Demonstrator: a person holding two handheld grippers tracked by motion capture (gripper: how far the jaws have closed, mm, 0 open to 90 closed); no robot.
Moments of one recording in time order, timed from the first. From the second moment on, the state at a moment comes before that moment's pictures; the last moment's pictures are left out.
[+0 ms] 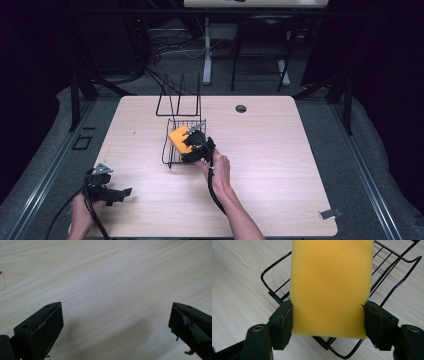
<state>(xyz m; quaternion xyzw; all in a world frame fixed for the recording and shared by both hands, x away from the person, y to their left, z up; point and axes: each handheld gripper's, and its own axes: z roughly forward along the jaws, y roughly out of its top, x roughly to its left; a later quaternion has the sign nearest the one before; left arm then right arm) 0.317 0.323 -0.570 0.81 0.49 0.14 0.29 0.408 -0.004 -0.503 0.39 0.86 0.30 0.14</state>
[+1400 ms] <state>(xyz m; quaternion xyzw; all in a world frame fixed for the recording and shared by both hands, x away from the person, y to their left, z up) 0.316 0.321 -0.570 0.81 0.49 0.14 0.29 0.413 0.000 -0.516 0.41 0.85 0.29 0.15</state>
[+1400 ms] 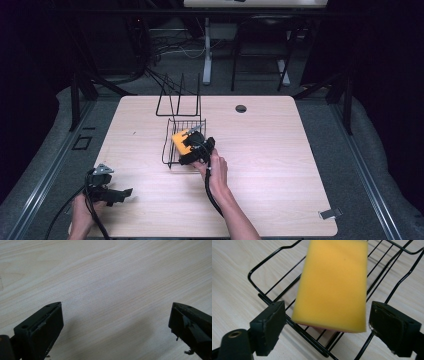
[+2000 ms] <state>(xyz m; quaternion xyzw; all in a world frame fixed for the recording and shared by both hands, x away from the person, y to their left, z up) 0.316 0.321 -0.570 0.81 0.49 0.14 0.29 0.381 -0.036 -0.489 0.37 0.86 0.33 0.15</state>
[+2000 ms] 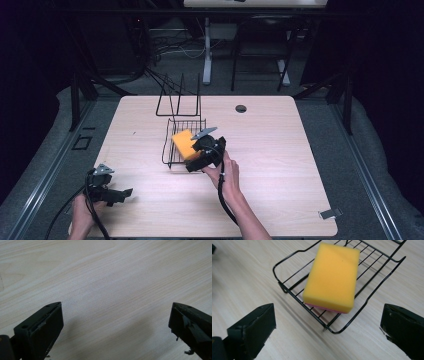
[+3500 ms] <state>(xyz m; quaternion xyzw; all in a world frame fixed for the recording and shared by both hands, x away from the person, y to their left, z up) 0.318 0.313 -0.577 0.82 0.48 0.14 0.28 0.282 -0.274 -0.539 0.51 0.81 0.26 0.14</state>
